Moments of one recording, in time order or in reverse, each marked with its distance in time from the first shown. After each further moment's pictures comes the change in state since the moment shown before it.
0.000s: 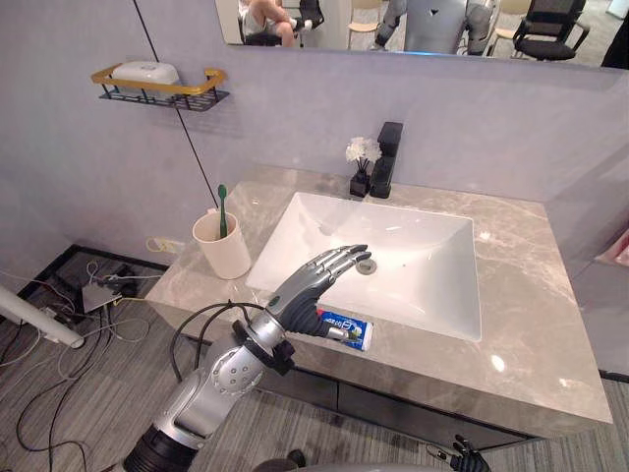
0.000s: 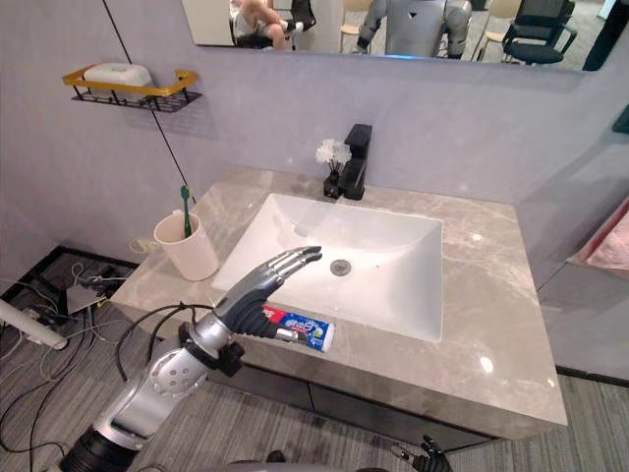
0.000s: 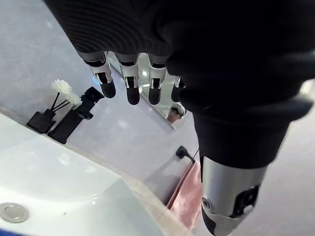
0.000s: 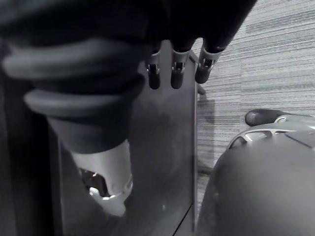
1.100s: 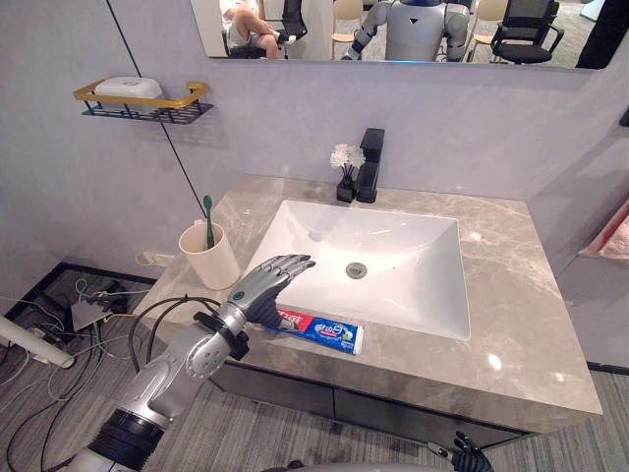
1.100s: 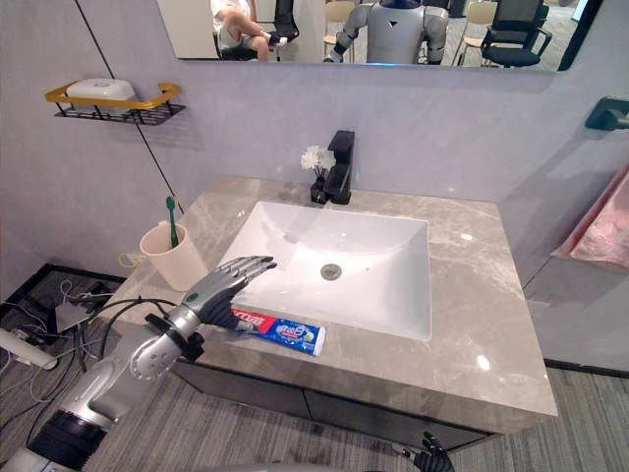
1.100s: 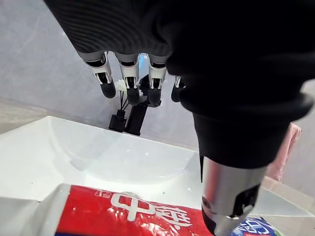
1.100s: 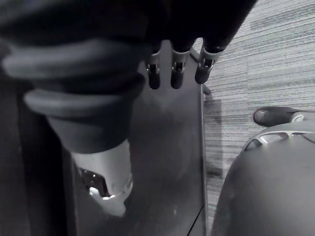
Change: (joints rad) left arm -0.030 0.110 0.128 0.165 0.158 0.028 0.006; right arm 0.006 -0.002 0.000 -0.019 -0.002 0.002 0.018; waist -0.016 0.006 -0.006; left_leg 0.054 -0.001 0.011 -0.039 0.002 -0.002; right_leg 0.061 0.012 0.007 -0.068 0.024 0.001
